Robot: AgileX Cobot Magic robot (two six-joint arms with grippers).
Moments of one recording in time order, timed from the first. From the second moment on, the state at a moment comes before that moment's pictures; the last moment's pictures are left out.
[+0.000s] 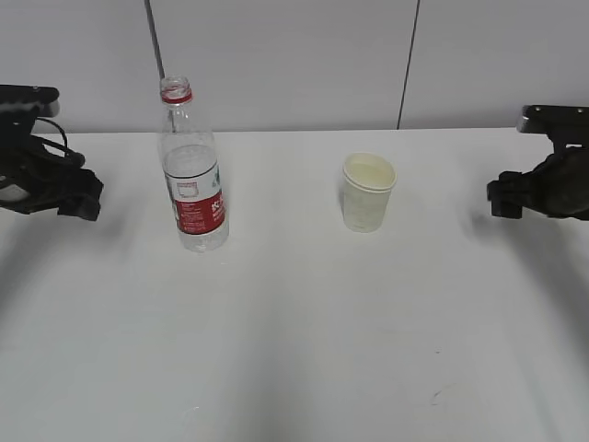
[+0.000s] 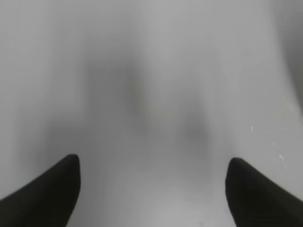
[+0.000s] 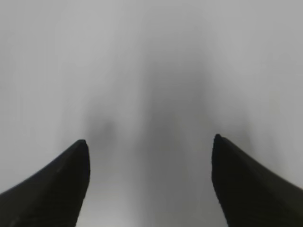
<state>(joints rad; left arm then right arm) -0.07 1.83 -1.12 0.02 0.41 0.05 -0.07 1.94 -1.09 -0.12 0.11 0.15</state>
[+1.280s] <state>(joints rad) -0.07 1.41 -1.04 0.03 1.07 0.08 -0.07 1.59 -1.25 0.16 1.14 -0.22</state>
